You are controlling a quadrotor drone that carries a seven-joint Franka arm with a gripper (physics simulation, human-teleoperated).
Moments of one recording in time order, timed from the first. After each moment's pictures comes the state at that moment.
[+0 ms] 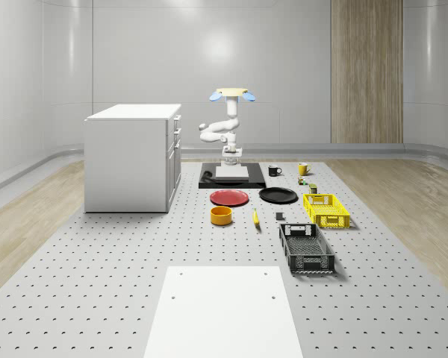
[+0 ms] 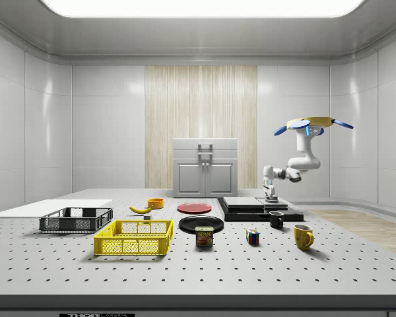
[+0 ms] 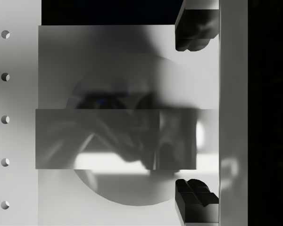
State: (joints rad) arm -1.12 -1.33 1.20 -2.81 -2.00 1.46 1.60
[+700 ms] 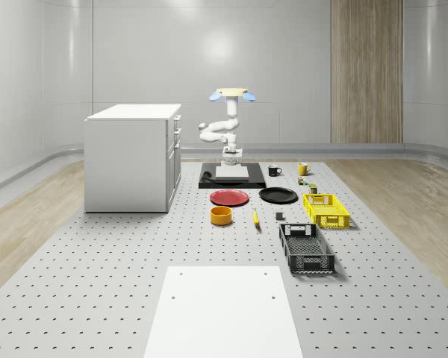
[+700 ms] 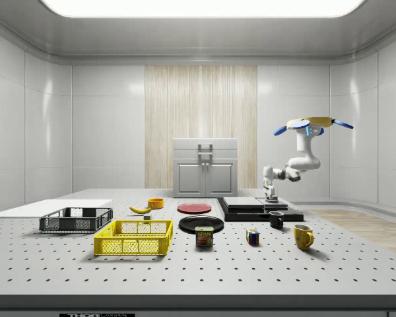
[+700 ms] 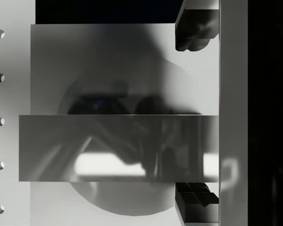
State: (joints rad) arm -1.16 -1.35 1.19 -2.80 -2.00 1.49 1.62
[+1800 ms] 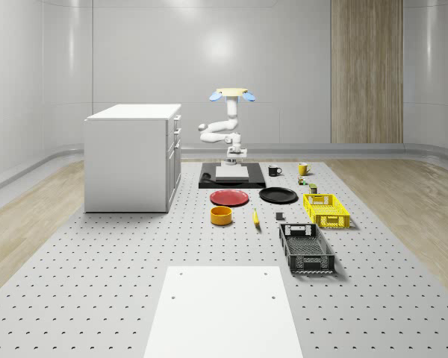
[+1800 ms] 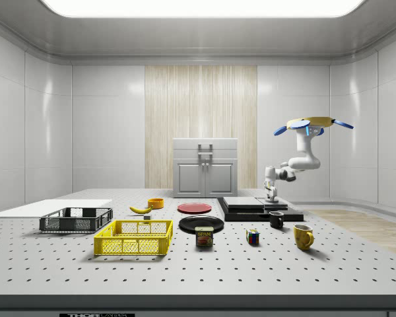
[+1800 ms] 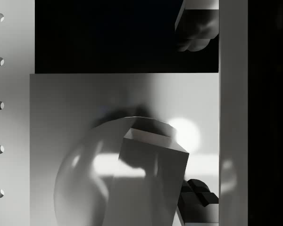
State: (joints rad) arm -1.32 -1.34 1.19 -2.79 -2.00 1.48 1.78
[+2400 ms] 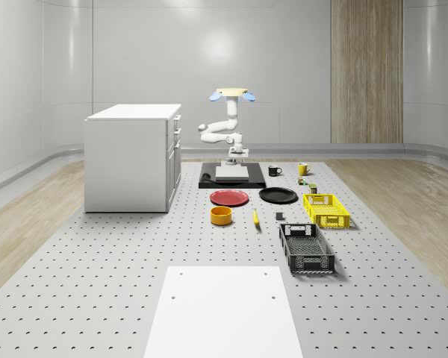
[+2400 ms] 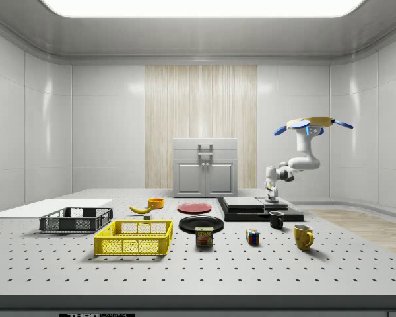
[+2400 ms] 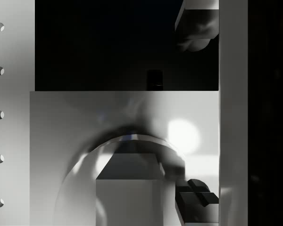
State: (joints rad) arm -1.36 -1.34 1.20 -2.79 -1.99 1.48 1.82
